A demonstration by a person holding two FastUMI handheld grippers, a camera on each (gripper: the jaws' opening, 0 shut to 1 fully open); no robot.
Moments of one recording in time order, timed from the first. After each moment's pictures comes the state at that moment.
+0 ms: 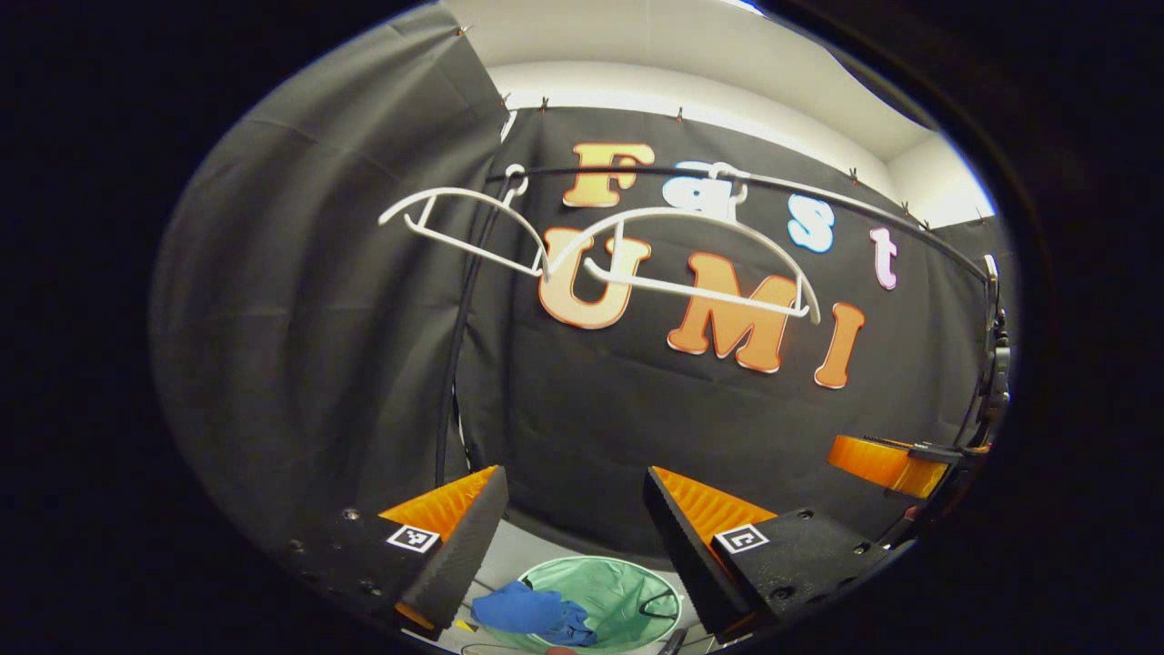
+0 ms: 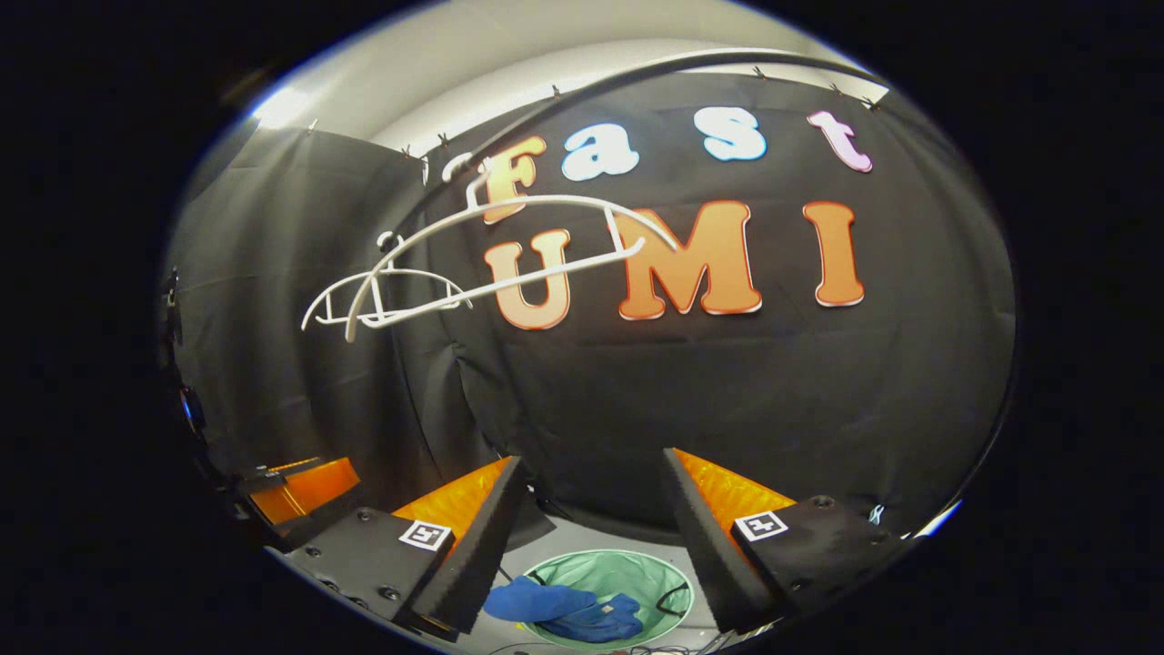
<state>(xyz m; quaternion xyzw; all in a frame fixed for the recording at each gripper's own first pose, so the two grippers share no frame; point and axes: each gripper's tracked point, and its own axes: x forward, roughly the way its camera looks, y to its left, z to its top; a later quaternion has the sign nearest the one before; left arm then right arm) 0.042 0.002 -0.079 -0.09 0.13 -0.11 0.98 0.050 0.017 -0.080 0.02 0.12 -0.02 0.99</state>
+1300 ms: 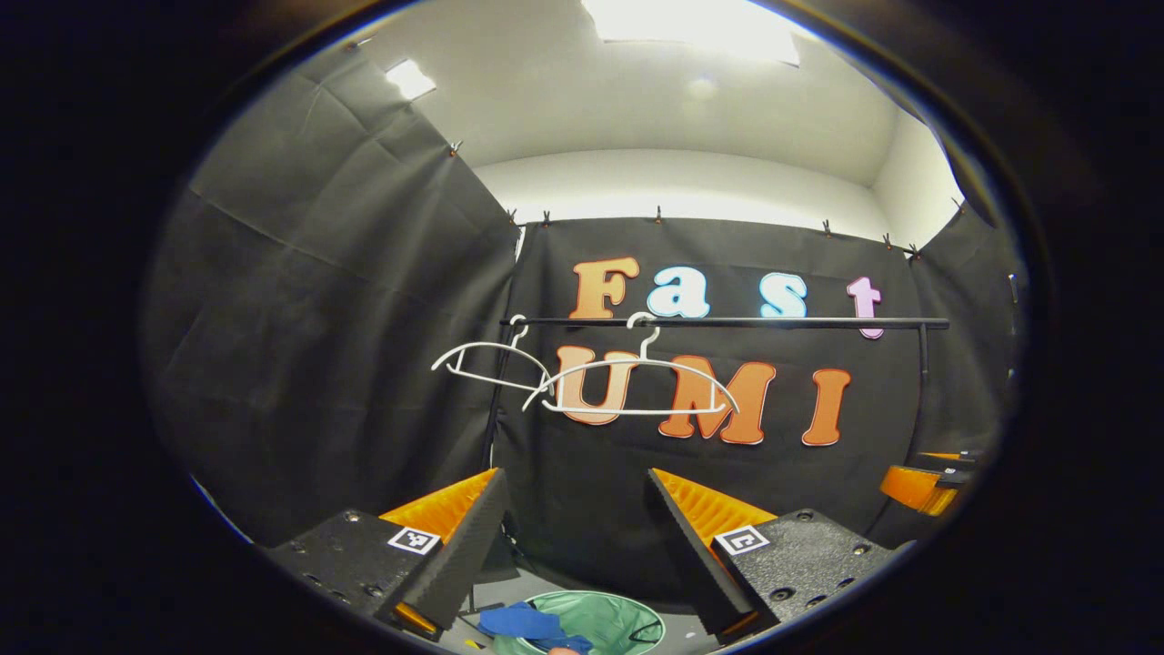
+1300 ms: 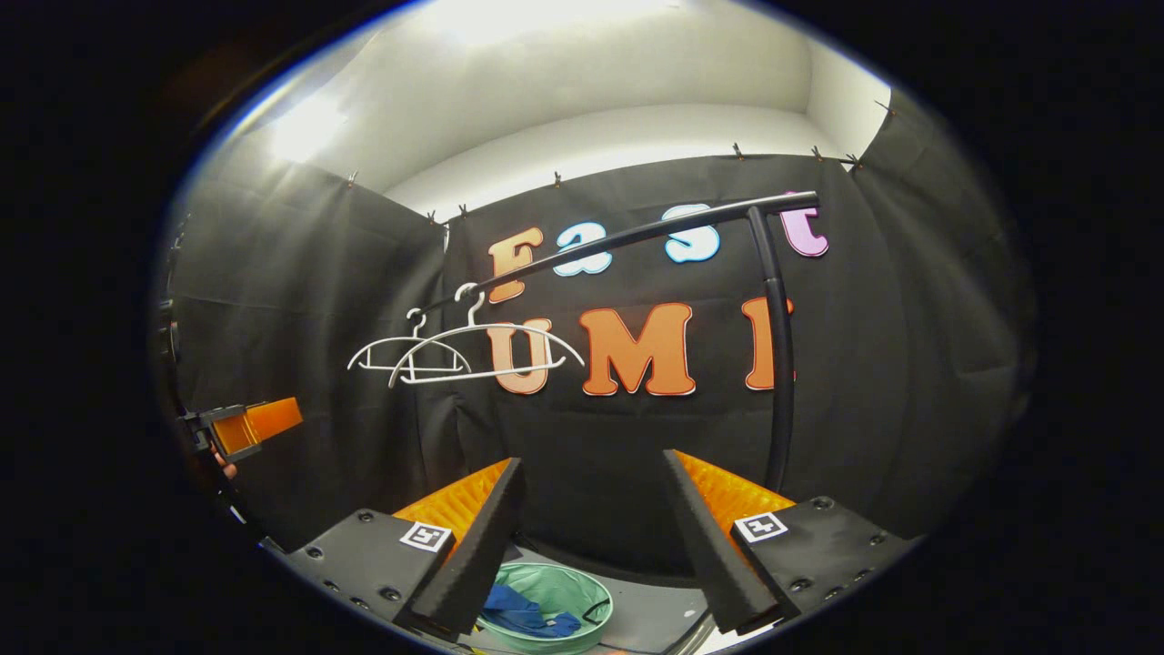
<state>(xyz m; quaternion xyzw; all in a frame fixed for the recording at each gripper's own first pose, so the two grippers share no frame) -0.110 -0.040 0.059 -0.06 -0.01 -0.04 1.00 -0.137 -0.086 0.028 -0.02 0.03 -0.01 1.00</state>
